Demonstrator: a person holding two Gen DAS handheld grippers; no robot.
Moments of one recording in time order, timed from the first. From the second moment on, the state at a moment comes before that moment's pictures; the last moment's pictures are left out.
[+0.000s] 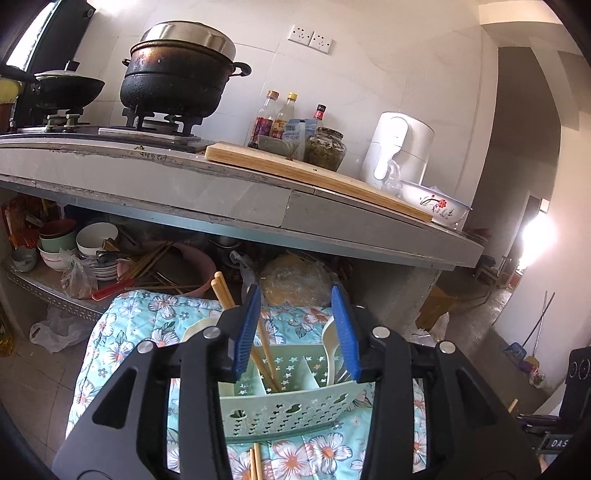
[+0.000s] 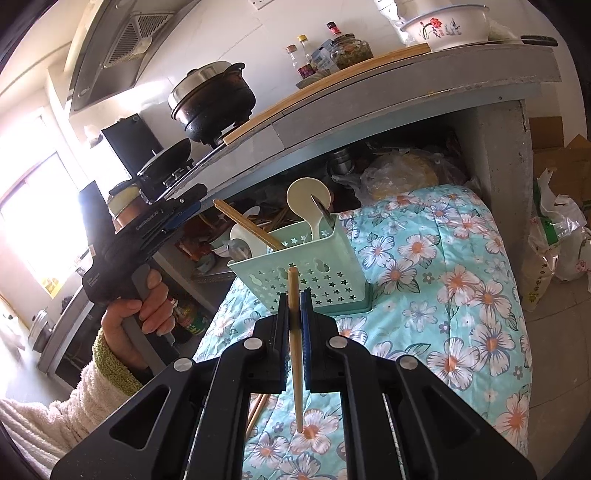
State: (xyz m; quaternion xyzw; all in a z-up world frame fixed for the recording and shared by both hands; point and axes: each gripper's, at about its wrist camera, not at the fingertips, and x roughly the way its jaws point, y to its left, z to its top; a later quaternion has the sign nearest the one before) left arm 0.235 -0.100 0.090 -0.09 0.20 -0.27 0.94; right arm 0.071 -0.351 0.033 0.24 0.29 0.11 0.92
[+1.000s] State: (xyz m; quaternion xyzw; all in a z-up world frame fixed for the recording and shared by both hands) left arm 0.145 -0.027 -0.065 -0.04 0.39 -0.24 0.89; right arm 0.145 -0.321 0.159 0.14 0.15 0.12 0.97
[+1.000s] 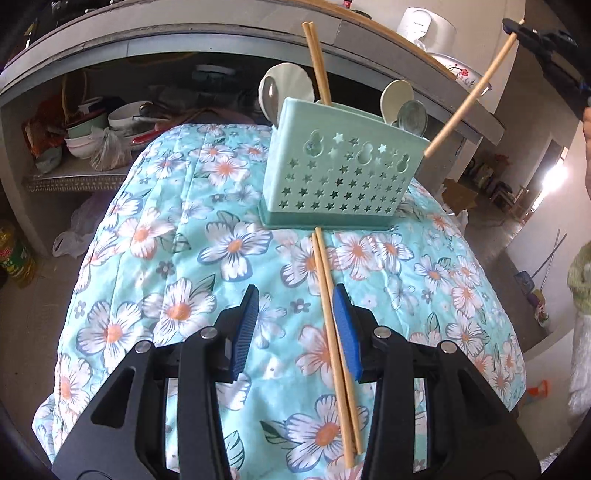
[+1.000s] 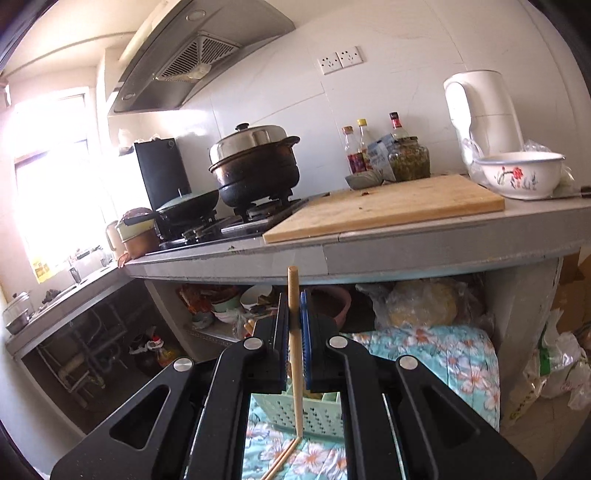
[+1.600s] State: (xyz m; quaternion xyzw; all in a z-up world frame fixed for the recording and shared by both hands) left arm 0.141 0.004 -0.071 -0.06 0.40 -0.22 0.89; right arm 0.236 -0.280 0.171 0.08 0.15 0.12 0.98
